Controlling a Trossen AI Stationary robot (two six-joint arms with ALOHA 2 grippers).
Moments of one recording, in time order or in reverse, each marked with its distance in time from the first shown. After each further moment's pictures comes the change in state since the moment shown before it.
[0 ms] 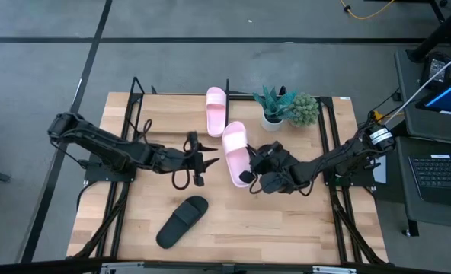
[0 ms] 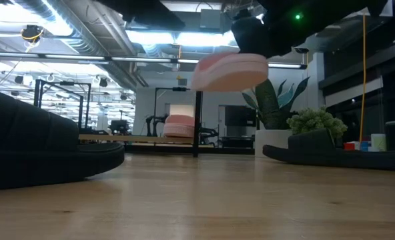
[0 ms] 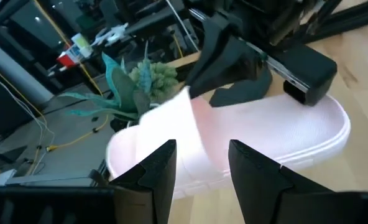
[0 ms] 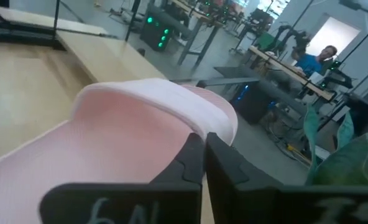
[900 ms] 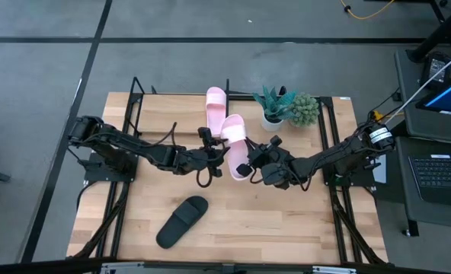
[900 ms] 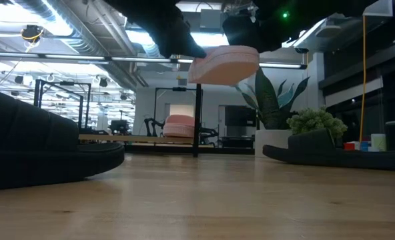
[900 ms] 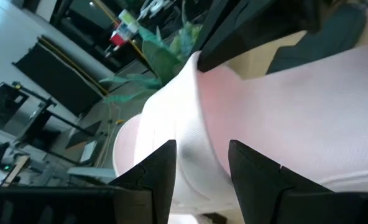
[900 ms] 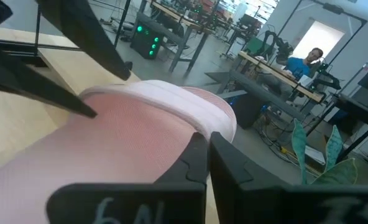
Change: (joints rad) left arm 0.073 0.248 0.153 0.014 -0.204 0.148; right arm -0.050 0.000 0.000 0.163 0.002 -0.154
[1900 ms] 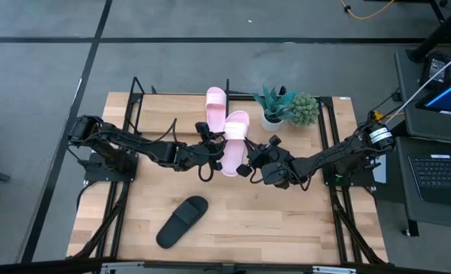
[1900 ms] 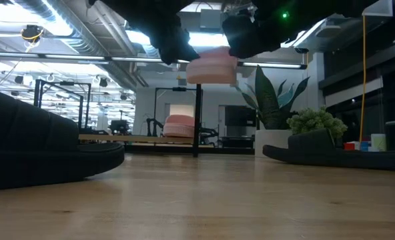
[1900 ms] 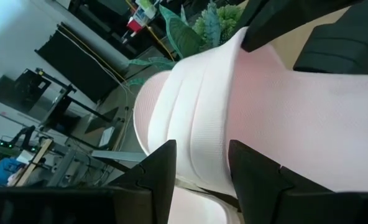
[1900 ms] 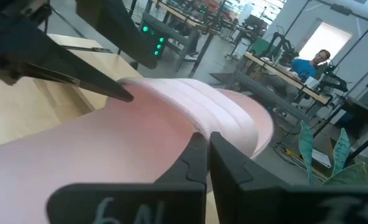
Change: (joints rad) left arm 0.044 -0.003 0.001 -0.022 -0.055 0.010; right arm 0.003 0.000 -0.001 0.004 -0.033 -0.007
